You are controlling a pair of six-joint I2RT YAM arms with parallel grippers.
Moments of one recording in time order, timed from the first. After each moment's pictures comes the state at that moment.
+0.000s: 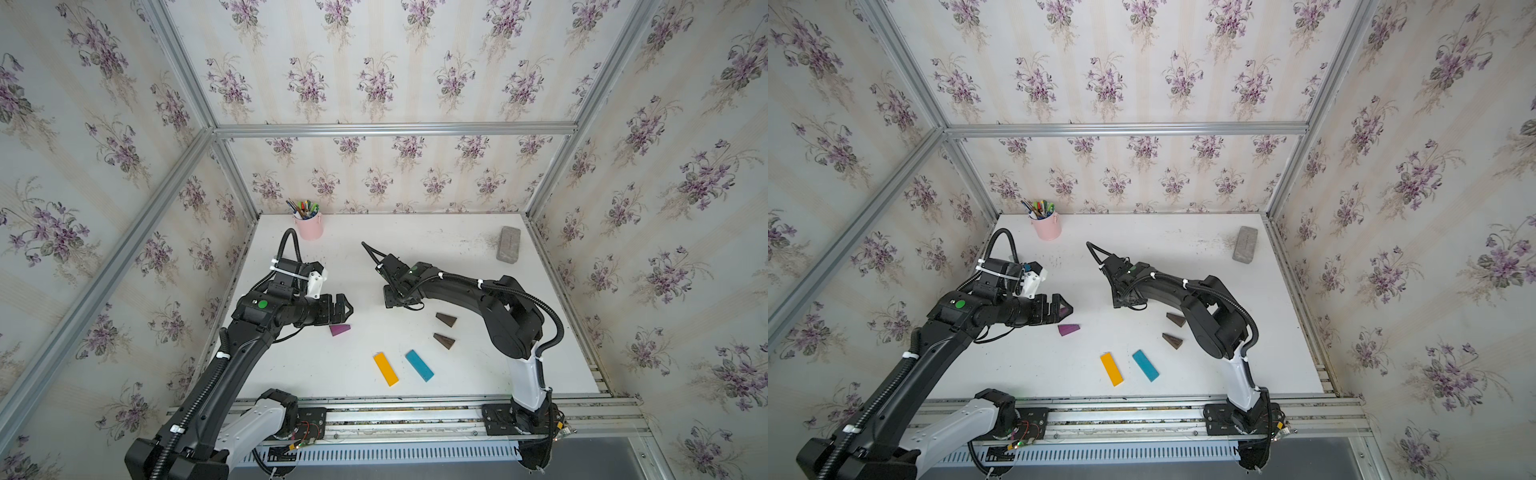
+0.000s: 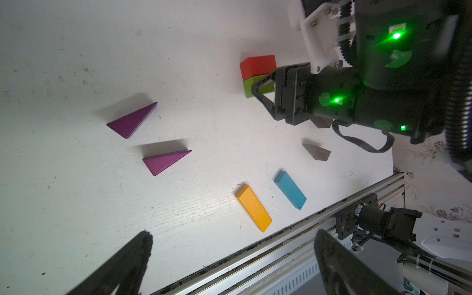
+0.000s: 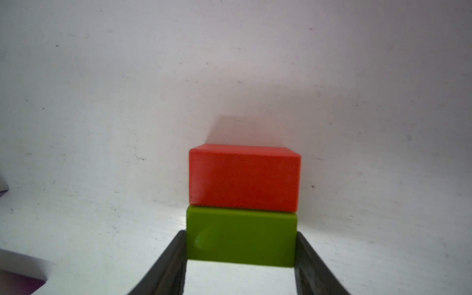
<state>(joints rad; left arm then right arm) -0.28 1.01 1.03 -1.04 0.33 -0.35 0.83 2.05 1.50 -0.68 0.15 0.61</state>
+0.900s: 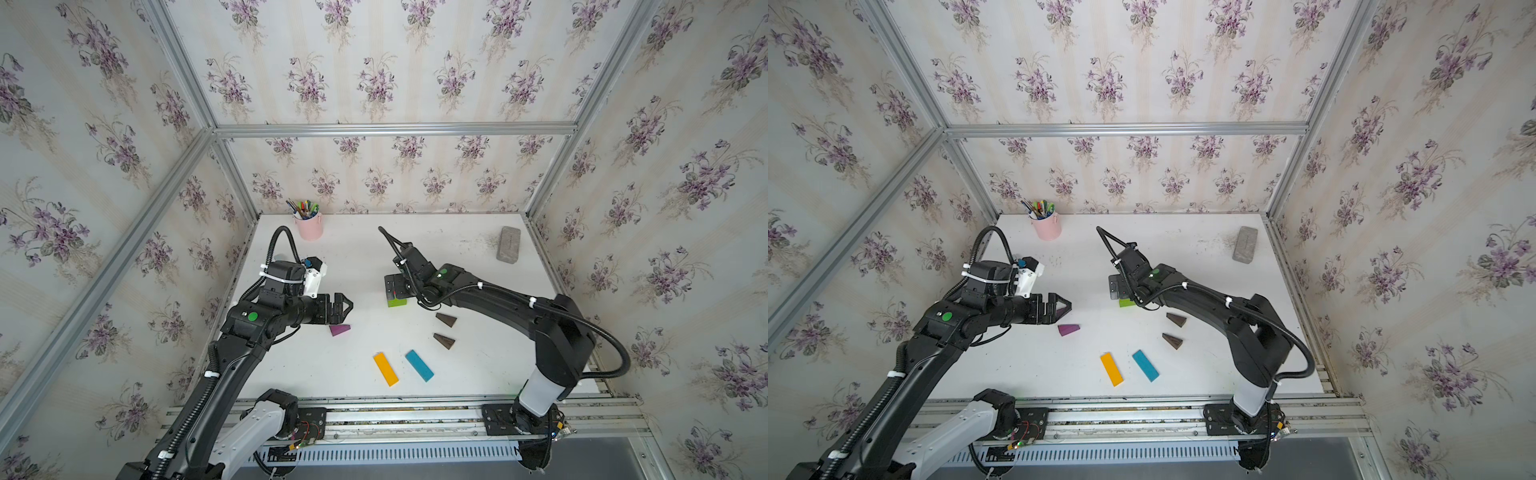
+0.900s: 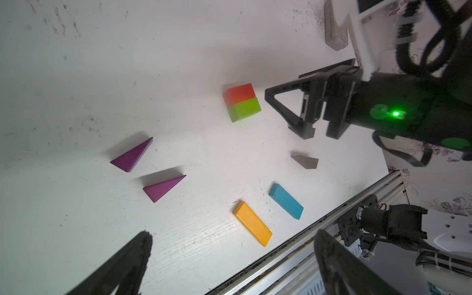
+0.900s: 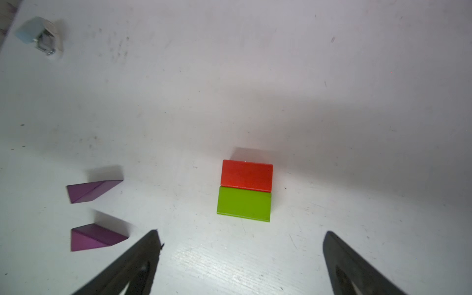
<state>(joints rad) -0.28 0.93 1.04 -0.96 0.32 -0.26 0.83 1.67 1.29 -0.51 0.20 0.53</state>
